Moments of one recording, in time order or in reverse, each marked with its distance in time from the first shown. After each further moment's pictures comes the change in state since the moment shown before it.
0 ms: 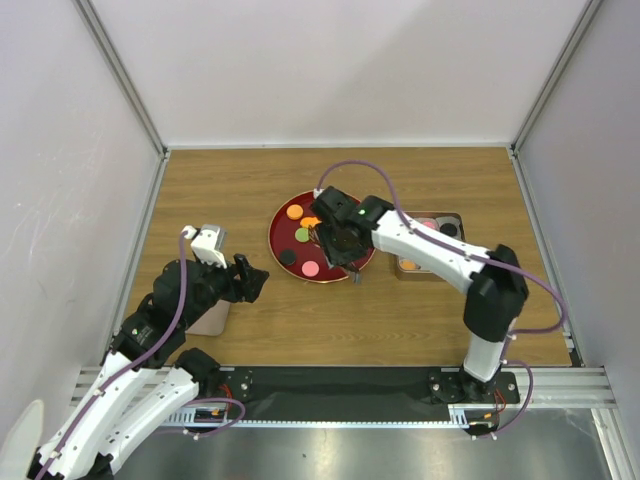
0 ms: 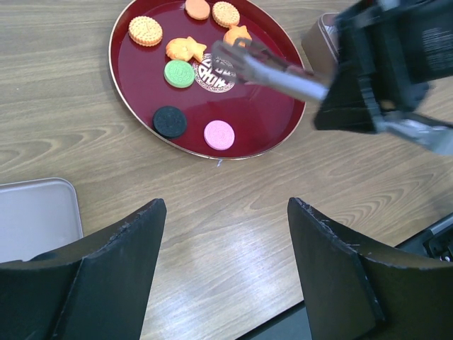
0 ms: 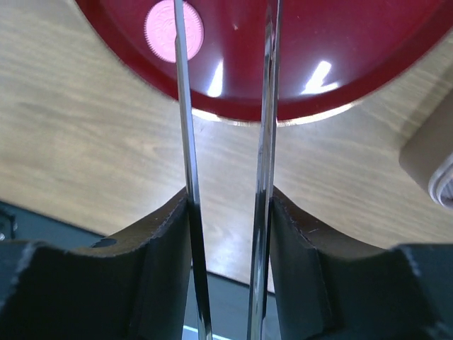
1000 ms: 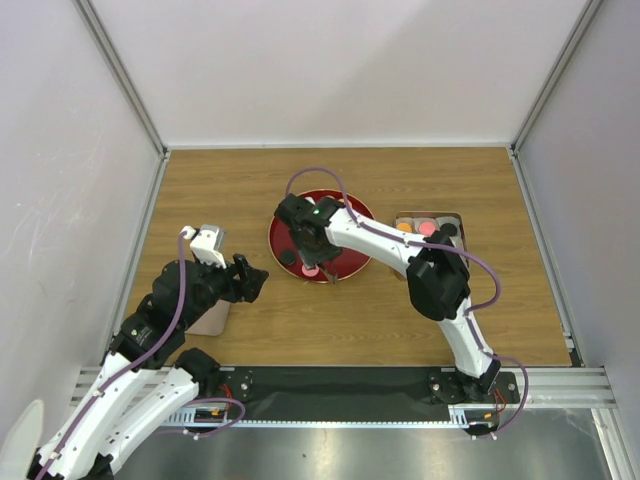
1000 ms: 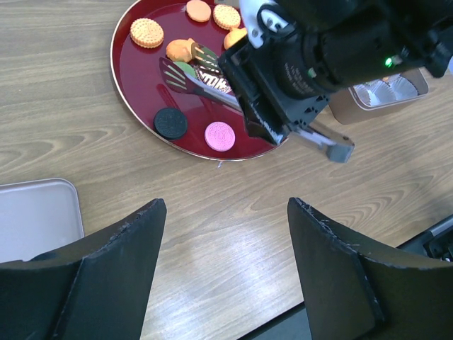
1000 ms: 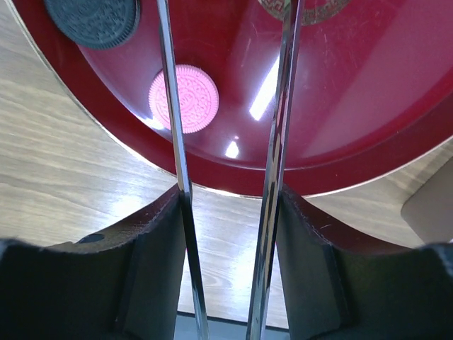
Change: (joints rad) left arm 0.000 -0.006 0.000 0.000 -0.005 0.000; right arm 0.045 0.369 0.304 -0.060 0.104 -0.047
